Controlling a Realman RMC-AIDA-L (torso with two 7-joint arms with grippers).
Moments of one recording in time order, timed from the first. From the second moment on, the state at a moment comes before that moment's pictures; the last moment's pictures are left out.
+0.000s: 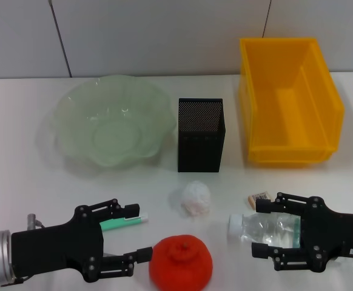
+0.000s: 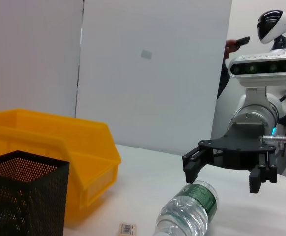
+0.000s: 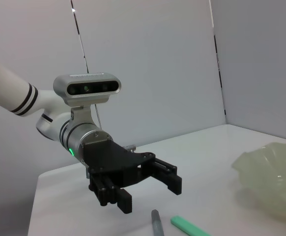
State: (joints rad) left arm -0.48 -2.07 0.37 0.38 2.27 1.76 -0.88; right arm 0.37 2.04 2.28 0.57 1.32 -1.70 1.09
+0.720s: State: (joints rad) left arm -0.48 -2.07 0.37 0.38 2.27 1.76 -0.87; right arm 0.36 2.04 2.28 0.58 1.32 -1.70 1.09
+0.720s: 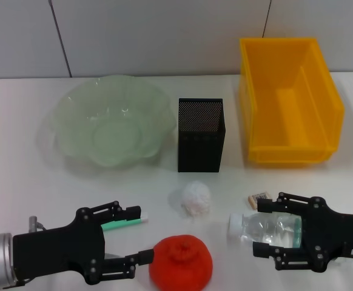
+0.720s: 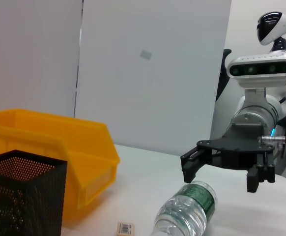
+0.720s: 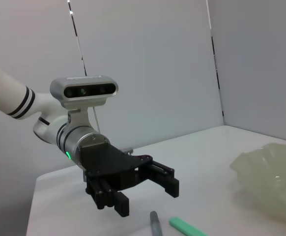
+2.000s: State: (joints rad) left arm -0.58 -2.07 0.49 0.17 2.28 1.47 -0.83; right arm 0.35 2.05 2.35 0.64 1.32 -1.74 1.11
